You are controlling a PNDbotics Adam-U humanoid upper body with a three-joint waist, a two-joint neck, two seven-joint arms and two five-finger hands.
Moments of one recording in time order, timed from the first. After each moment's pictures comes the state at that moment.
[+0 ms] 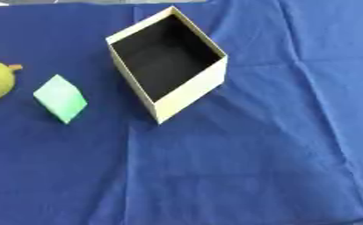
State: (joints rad) left arm -0.55 0.89 0.01 -1.72 -0.40 -0.27 0.01; right arm -0.28 -0.51 -0.32 -1.98 -0.20 -0.43 0.14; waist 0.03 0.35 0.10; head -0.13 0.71
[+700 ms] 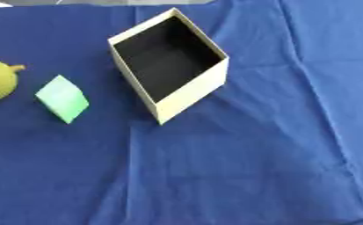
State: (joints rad) left arm -0.76 0.89 -0.20 -1.76 -0.46 -0.51 -0.39; right arm -0.28 -0.51 -0.30 -1.98 -0.21 -0.42 0.16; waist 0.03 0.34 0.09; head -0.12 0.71
